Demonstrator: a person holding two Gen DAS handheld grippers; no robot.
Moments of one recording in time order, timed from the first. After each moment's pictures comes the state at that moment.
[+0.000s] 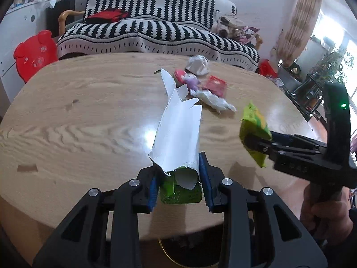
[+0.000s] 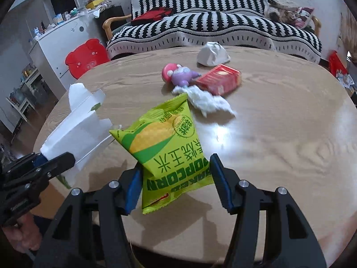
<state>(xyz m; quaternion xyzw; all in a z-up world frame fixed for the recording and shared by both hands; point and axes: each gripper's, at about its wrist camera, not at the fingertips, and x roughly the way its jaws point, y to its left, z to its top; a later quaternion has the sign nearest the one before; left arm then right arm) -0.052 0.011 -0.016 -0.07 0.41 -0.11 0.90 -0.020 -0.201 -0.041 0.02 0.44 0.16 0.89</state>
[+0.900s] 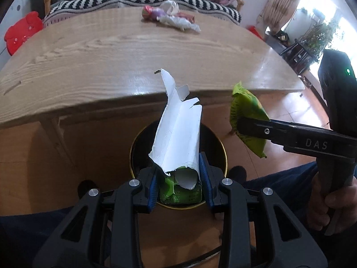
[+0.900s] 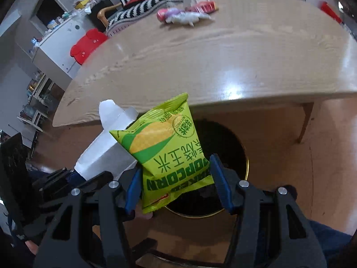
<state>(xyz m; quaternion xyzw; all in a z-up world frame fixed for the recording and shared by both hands) -0.175 -0.033 -0.088 -0.04 0.49 -0.16 0.86 -0.167 -0.236 -0.114 0.12 0.52 0.16 0.83</state>
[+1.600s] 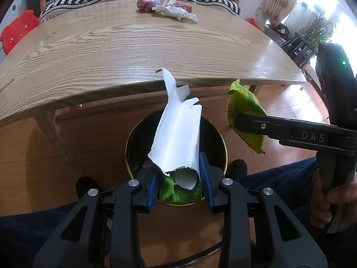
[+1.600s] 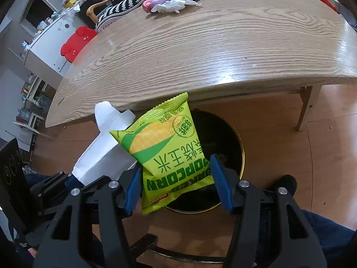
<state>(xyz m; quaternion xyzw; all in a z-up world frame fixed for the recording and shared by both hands) -0.172 -0.044 -0.098 -0.03 0.51 -0.16 0.85 -0.154 -0.242 -0.123 0.12 0.54 0.15 0.82</state>
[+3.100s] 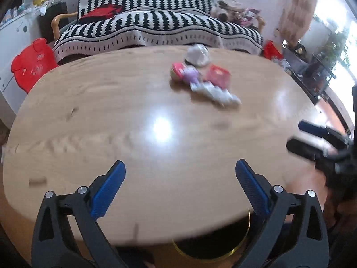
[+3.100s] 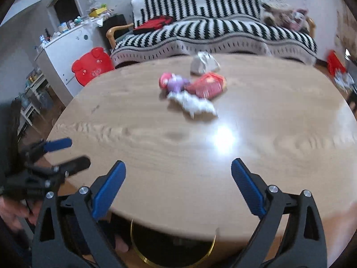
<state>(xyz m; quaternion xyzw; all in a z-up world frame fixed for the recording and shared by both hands) -0.004 0.000 -0.001 -0.02 0.46 -0.10 0.88 -0.014 -0.234 -0.014 0.03 0.41 0.19 0.89</state>
